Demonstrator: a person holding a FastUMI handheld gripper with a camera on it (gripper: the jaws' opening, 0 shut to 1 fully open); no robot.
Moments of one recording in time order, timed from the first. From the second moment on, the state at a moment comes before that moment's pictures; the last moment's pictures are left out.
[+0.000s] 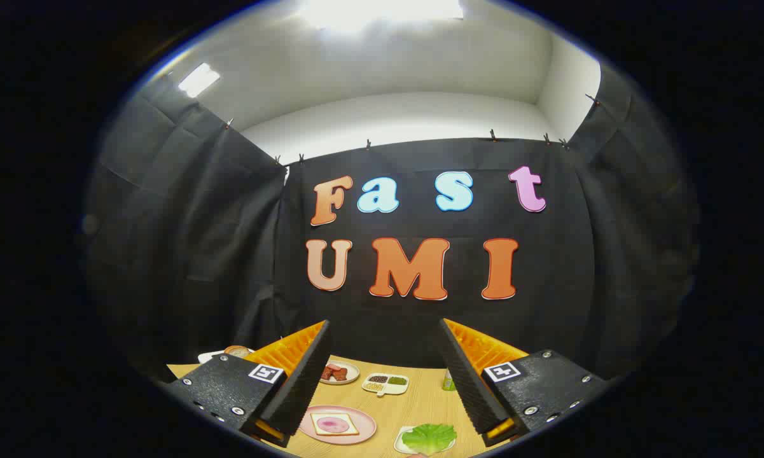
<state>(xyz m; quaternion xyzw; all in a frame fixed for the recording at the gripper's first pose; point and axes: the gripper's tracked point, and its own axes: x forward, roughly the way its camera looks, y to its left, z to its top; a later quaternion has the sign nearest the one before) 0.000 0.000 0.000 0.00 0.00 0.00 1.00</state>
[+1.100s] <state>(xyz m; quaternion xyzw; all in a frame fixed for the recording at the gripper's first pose) 0.003 -0.011 0.006 0.01 0.00 -0.01 1.00</state>
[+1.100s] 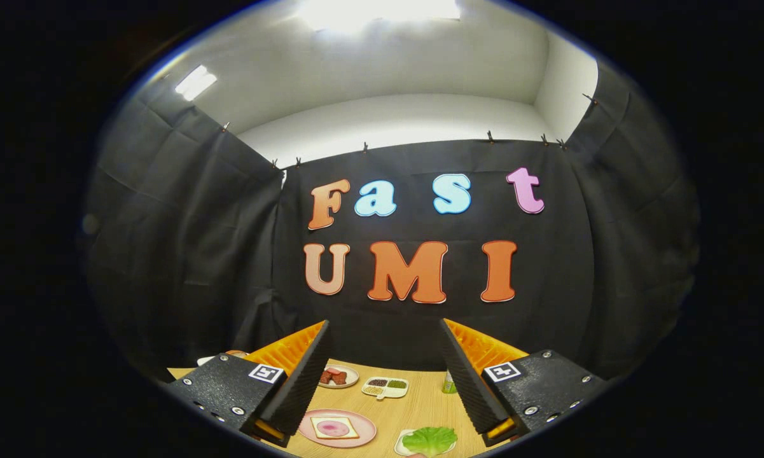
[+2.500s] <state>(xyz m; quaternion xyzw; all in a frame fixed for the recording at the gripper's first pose) 0.037 -0.052 -0.184 0.00 0.27 -0.01 0.96</state>
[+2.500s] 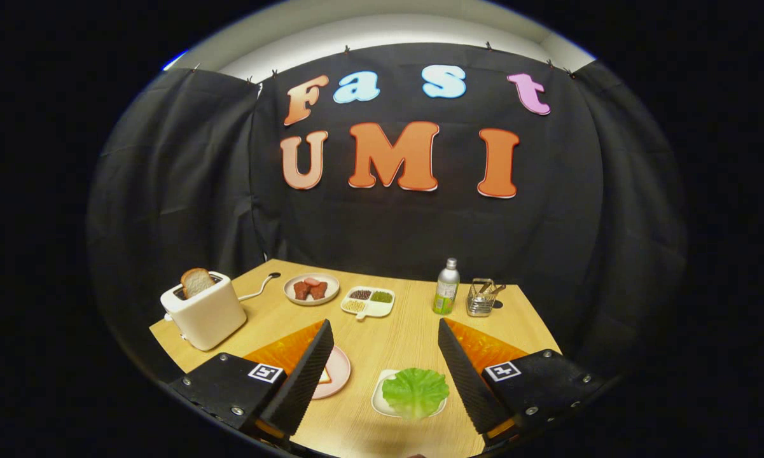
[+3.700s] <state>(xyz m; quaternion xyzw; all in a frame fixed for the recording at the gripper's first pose) 0.020 -0.093 -0.405 0.04 0.58 0.00 0.81</state>
